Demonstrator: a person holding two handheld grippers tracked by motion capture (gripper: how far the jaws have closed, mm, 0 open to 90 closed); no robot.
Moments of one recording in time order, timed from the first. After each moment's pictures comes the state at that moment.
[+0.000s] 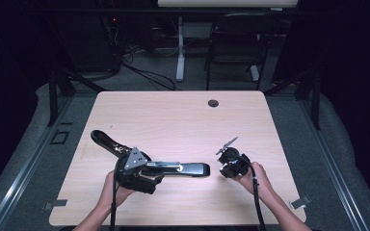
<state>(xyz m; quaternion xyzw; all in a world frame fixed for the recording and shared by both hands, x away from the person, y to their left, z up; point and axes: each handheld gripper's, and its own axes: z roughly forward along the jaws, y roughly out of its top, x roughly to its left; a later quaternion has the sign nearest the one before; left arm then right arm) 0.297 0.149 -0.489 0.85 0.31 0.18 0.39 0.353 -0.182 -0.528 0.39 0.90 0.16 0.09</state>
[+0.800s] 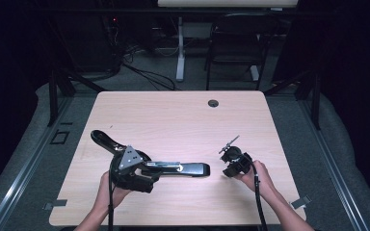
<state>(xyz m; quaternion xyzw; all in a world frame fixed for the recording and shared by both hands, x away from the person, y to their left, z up) 0.287 0.155 -0.471 0.83 0.33 0.19 0.40 0.365 -0.192 -0.536 0.40 0.90 0.13 0.08</state>
